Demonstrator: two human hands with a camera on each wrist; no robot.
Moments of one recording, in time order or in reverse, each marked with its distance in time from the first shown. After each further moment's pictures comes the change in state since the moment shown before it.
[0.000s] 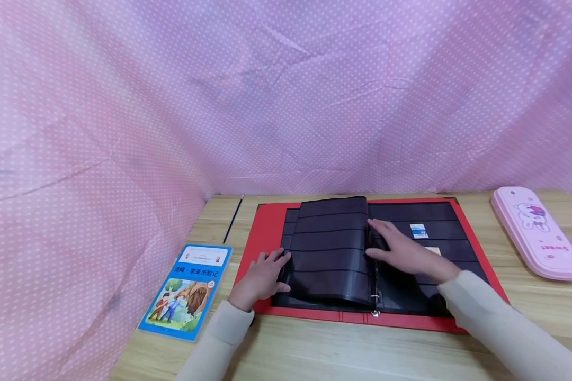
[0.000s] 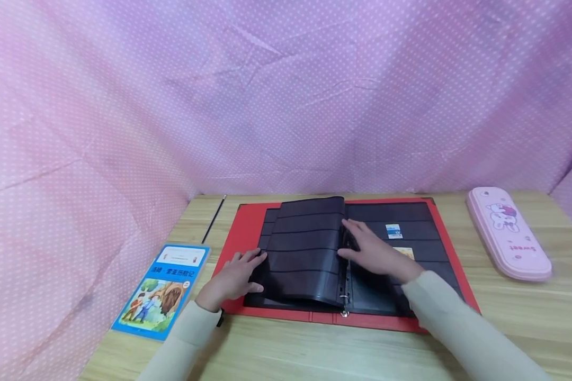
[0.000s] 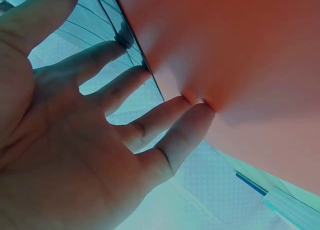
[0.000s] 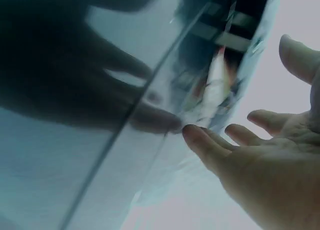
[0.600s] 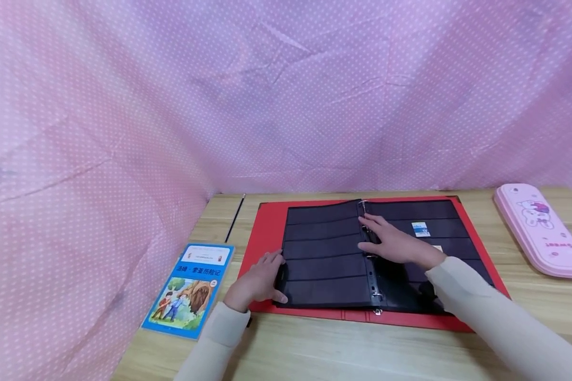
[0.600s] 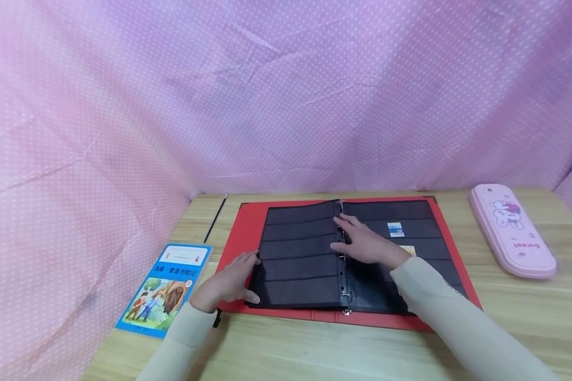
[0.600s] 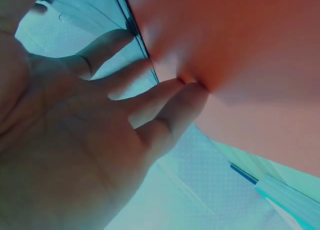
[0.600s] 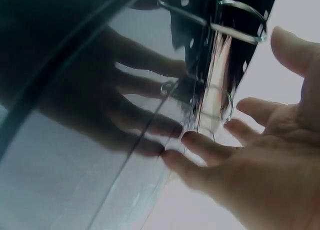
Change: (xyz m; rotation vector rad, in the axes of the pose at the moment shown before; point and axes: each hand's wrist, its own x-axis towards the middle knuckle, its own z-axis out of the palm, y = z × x) left_hand -0.007 -0.004 -0.003 -0.134 -0.073 -0.042; right_hand 0.023 -0.006 -0.005 -0.042 -0.086 0.037
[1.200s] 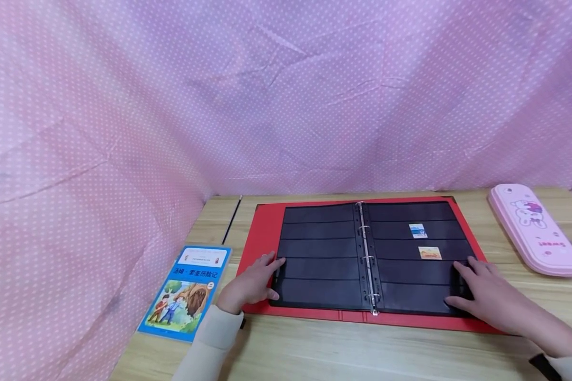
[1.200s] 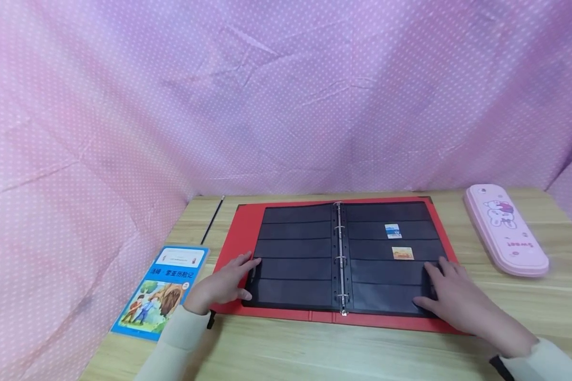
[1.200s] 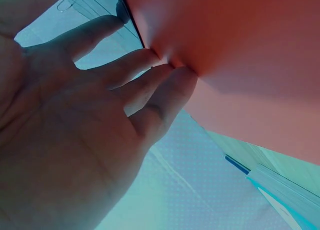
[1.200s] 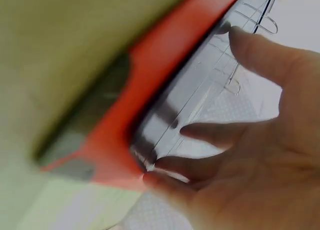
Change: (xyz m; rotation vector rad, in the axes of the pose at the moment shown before) left_hand -0.005 -0.010 -0.001 -0.027 -0.002 0.029; right_hand -0.141 0.068 -0.007 -0.337 0.115 0.259
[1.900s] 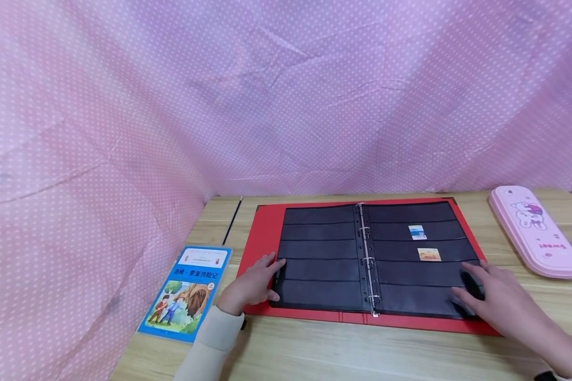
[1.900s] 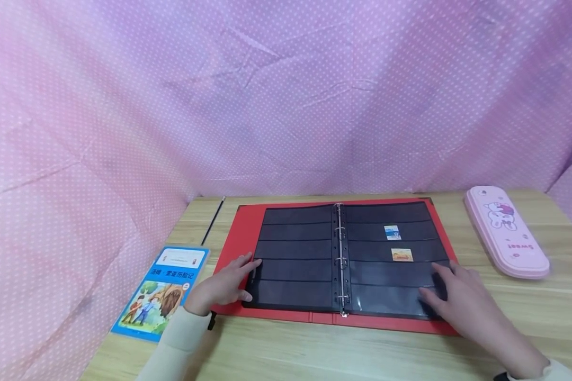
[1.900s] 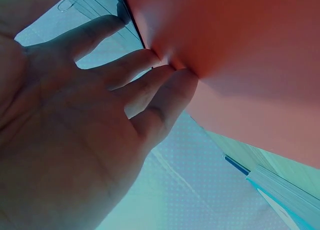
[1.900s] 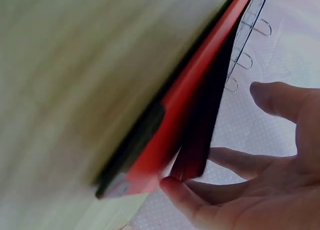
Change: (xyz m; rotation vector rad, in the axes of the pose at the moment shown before) left_hand 0.002 0.000 0.001 0.024 -0.009 -0.021; right_hand -0.014 -0.002 0.000 0.069 0.217 0.051
